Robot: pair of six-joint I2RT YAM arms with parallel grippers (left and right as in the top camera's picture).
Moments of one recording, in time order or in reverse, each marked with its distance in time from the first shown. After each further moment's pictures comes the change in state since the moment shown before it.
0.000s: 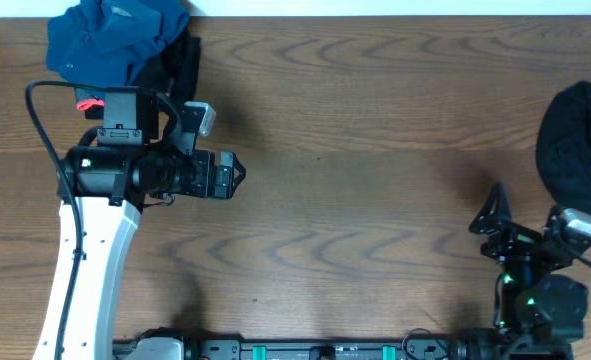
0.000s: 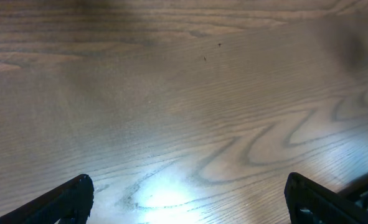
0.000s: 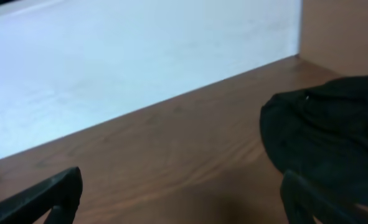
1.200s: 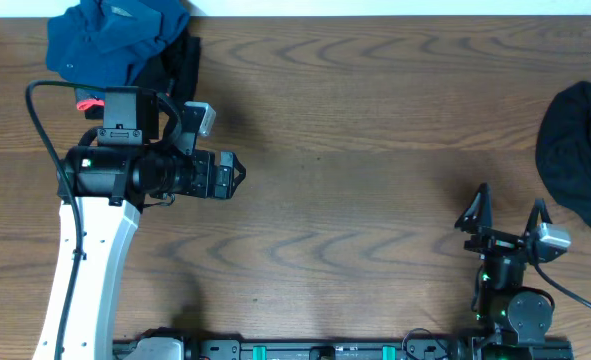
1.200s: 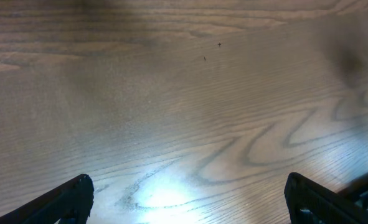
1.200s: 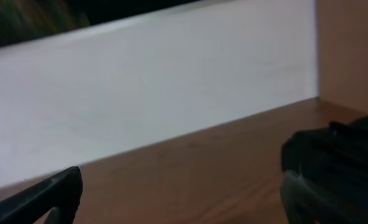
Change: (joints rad) left arm 0.000 0.000 0.000 0.000 0.000 0.000; right arm -0.005 -0.146 -0.356 0.440 -0.033 -0.076
